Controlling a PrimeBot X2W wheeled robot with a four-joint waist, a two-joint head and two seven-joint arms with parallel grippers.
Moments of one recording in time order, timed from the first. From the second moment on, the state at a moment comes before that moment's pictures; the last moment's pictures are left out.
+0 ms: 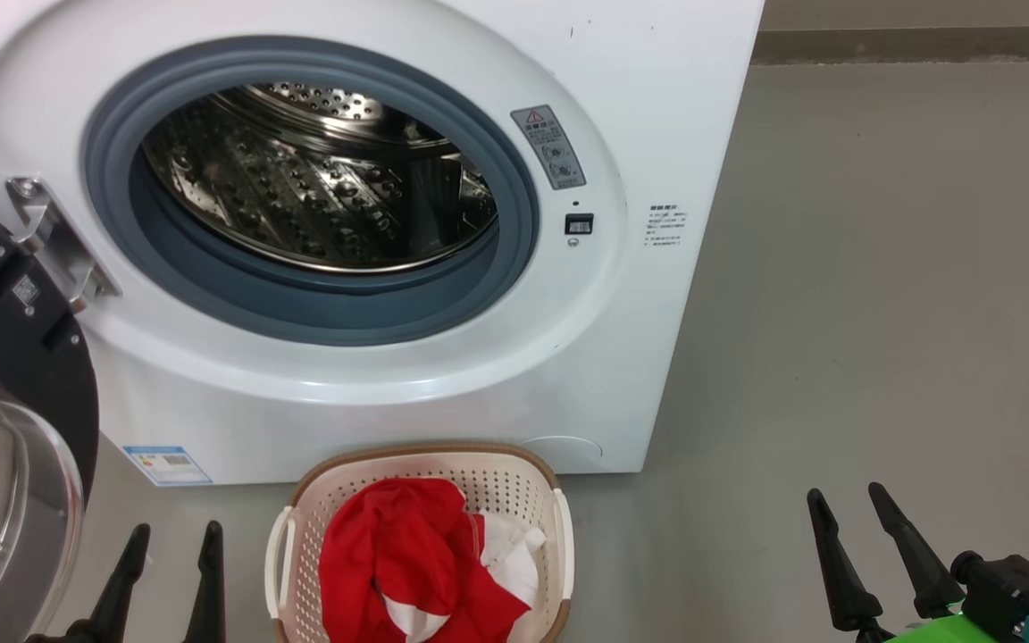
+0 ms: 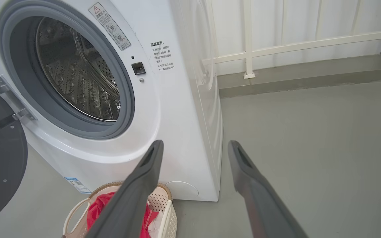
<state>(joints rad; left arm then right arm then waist) 0.06 0.11 0.09 0.16 -0.25 -0.13 -0.26 0.10 -0.09 0.03 0.20 0.41 0.13 -0.26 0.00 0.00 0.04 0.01</state>
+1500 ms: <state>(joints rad) 0.07 0.09 0.10 0.16 -0.27 -0.13 -0.26 0.10 -0.11 0.06 0.21 0.41 0.13 -0.26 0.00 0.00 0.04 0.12</state>
